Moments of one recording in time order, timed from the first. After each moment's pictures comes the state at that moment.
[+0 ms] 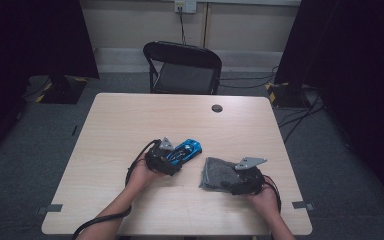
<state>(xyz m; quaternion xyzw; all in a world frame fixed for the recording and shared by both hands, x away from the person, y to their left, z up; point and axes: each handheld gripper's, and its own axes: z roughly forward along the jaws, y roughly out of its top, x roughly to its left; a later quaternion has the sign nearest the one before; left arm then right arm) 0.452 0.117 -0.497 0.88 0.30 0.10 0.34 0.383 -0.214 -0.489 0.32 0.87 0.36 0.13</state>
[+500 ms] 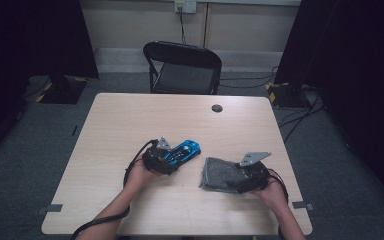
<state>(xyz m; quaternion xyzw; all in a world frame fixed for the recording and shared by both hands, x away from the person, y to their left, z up) 0.450 0.125 -0.496 0.88 0.30 0.10 0.34 0.395 -0.228 -0.475 0.26 0.89 0.36 0.10</state>
